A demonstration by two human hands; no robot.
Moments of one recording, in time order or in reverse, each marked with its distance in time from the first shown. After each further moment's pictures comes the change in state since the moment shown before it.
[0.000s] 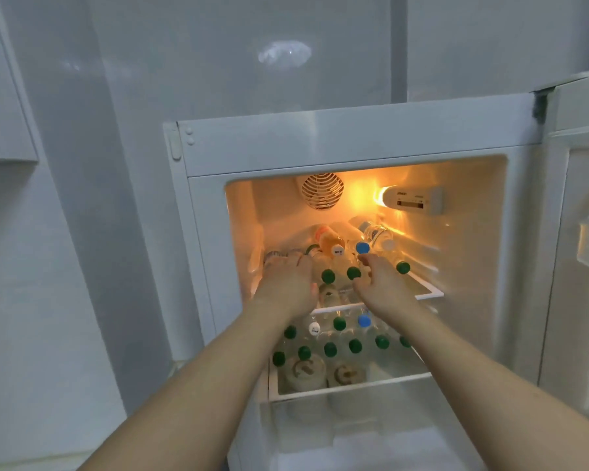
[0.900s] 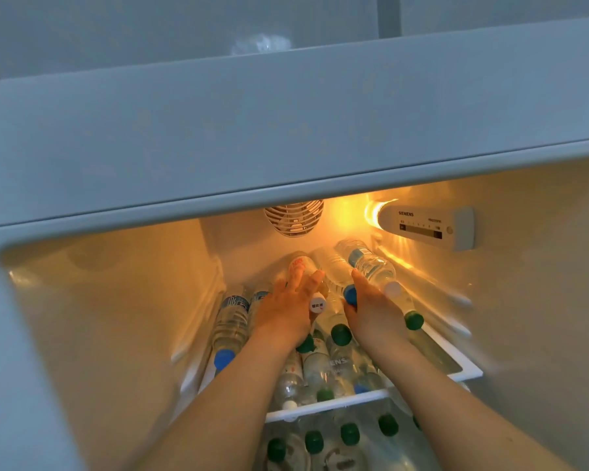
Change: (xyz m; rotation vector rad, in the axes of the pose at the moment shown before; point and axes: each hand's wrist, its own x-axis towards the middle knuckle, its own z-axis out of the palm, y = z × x) left_hand 0.212 -0.012 0.123 -0.025 -0.051 0.019; right_hand 0.188 0.104 0.065 -0.194 0.171 0.050
